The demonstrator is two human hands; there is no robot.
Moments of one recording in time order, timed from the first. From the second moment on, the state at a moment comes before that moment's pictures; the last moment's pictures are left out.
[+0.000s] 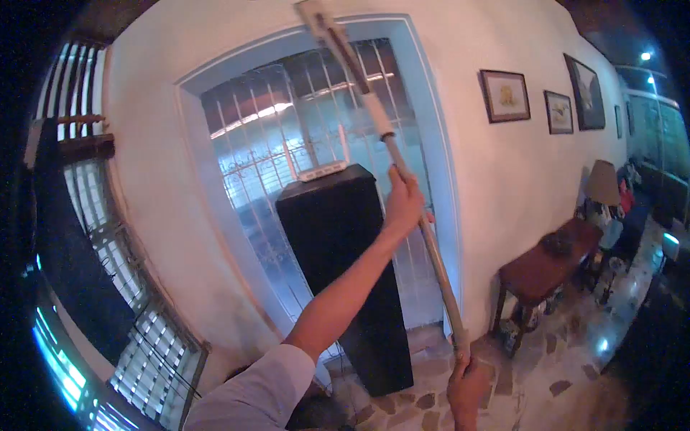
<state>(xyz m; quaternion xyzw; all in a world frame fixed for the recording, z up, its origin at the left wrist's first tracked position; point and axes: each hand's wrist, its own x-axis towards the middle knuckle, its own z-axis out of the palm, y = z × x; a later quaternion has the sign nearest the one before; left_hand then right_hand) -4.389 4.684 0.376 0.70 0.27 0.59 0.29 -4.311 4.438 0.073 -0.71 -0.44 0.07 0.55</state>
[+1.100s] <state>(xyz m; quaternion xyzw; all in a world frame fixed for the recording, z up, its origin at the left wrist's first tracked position) -4.301 4.932 0.631 0.75 0.31 0.58 -0.10 -4.260 4.782 0.368 -0.41 -0.59 0.01 0.70</state>
